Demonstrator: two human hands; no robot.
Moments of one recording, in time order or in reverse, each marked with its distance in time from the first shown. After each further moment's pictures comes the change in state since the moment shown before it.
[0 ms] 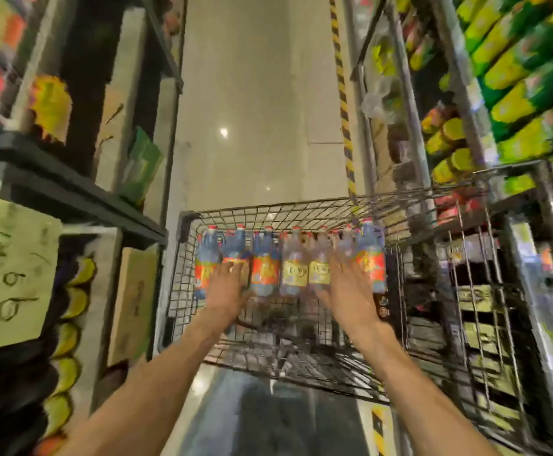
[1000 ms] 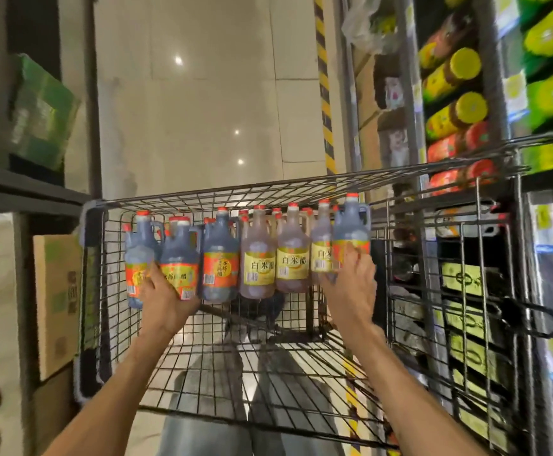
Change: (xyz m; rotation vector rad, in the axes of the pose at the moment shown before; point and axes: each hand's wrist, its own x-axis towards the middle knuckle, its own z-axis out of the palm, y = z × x) left_hand 0.066 -0.040 0.098 -0.410 0.048 -0.357; right_hand 0.067 0.100 0.092 0.068 0.003 0.500
